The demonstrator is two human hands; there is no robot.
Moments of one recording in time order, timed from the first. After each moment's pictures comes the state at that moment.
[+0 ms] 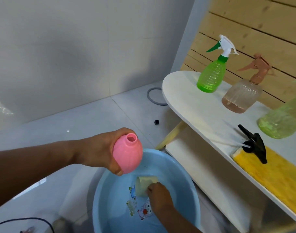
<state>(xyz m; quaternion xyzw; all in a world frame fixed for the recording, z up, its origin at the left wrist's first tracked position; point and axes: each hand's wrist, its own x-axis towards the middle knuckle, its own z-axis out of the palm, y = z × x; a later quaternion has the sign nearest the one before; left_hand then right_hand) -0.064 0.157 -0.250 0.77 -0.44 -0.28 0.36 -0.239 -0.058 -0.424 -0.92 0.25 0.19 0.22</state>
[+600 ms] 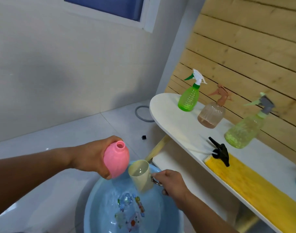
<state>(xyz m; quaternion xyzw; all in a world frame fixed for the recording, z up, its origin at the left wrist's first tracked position) -0.065 0.174 -0.234 0.78 -0.45 -0.25 0.36 -0.257 -0.084 -0.259 -0.74 0.35 0.01 0.58</state>
